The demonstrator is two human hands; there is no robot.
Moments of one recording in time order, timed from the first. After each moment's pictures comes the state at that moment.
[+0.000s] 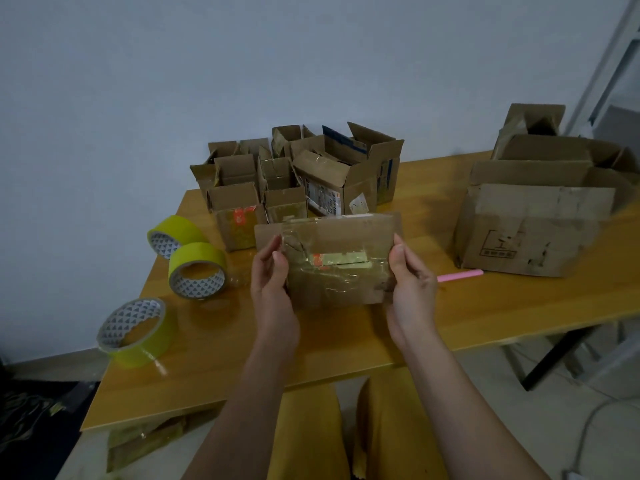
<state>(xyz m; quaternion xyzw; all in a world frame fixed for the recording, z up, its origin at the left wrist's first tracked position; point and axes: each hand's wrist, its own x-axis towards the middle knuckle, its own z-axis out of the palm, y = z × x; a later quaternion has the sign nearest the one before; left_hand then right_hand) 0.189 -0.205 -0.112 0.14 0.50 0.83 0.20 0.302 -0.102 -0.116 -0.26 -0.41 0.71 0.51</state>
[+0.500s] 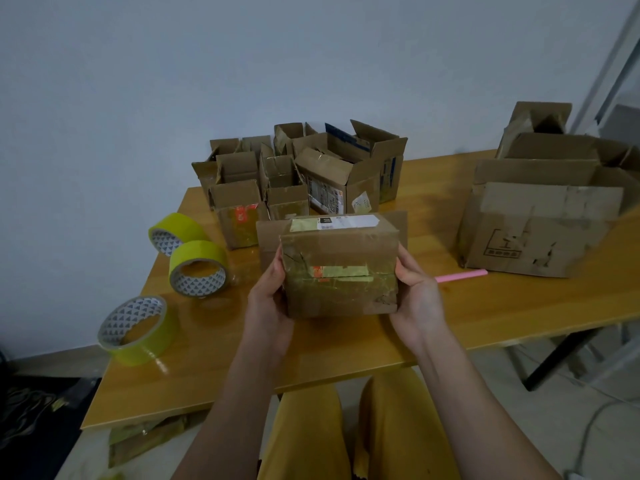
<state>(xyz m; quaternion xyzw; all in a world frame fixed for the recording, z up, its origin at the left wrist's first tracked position) 0.180 -0.223 -0.116 0.17 0.46 0.80 0.35 0.313 -0.090 -0.119 -0.25 -0.33 0.83 0.37</state>
